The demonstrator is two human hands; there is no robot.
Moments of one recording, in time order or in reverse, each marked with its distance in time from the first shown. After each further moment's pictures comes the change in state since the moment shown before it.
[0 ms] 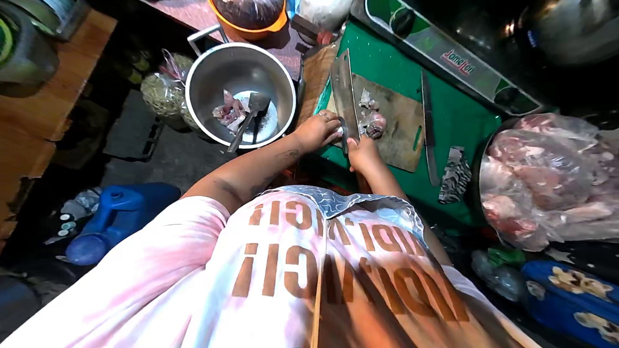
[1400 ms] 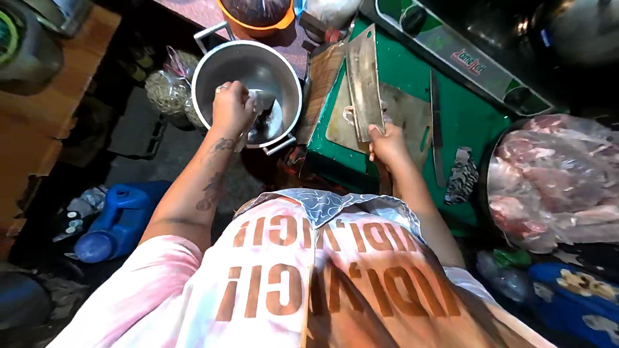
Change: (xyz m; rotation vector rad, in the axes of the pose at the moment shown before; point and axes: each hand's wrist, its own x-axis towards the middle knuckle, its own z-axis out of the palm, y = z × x) left_hand -0.111 -0.048 -0.139 0.173 0.188 -0.870; right_hand 0.019 0.017 -0.025 0.309 0.090 -0.080
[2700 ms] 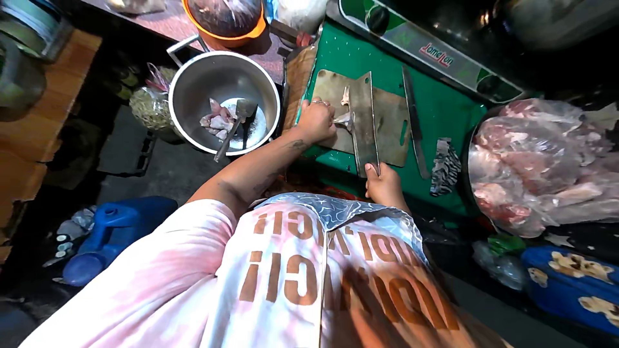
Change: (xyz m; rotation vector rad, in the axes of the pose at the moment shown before) left_hand 0.020 0.192 0.131 0.107 -0.348 0.495; right_hand -0.073 0.079 -0.023 -0.126 0.098 0.042
